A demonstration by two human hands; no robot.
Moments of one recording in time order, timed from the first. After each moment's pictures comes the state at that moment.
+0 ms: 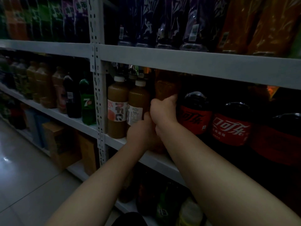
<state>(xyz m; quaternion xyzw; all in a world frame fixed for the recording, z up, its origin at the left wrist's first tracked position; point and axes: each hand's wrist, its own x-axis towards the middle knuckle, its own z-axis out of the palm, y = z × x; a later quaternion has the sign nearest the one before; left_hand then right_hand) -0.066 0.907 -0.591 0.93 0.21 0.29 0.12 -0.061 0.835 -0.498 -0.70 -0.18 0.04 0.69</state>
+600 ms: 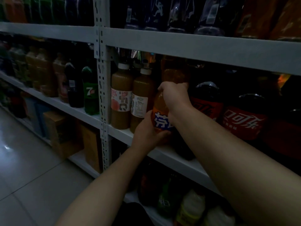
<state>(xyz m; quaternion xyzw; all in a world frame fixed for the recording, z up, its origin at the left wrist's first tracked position) -0.074 0.907 -0.628 0.83 0.14 0.37 0.39 -0.059 0.832 -0.483 -0.71 -0.13 0.10 0.69</state>
